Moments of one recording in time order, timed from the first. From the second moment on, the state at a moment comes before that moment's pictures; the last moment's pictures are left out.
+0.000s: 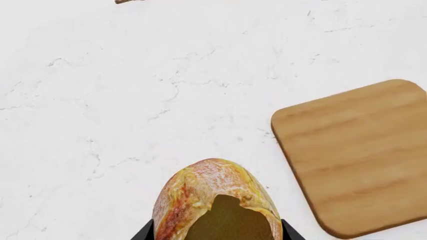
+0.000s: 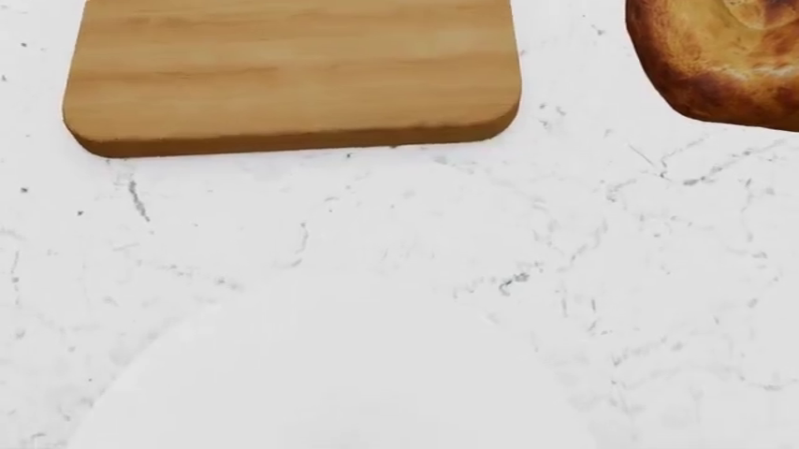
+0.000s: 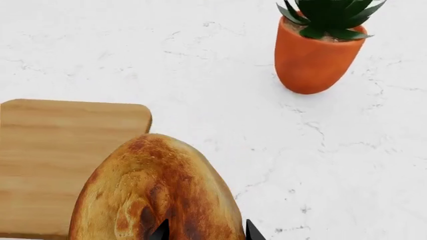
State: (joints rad) left arm -2.35 -1.06 0.88 -0.18 -1.95 -1.57 -0.68; right arm 1.66 1.10 -0.37 -0.12 2.00 1.30 0.83
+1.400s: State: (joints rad) left arm -2.35 -0.93 0.76 -0.28 -1.79 -1.57 -0.56; right arm 1.93 0.62 -0.59 0.44 1.79 1.24 0.65
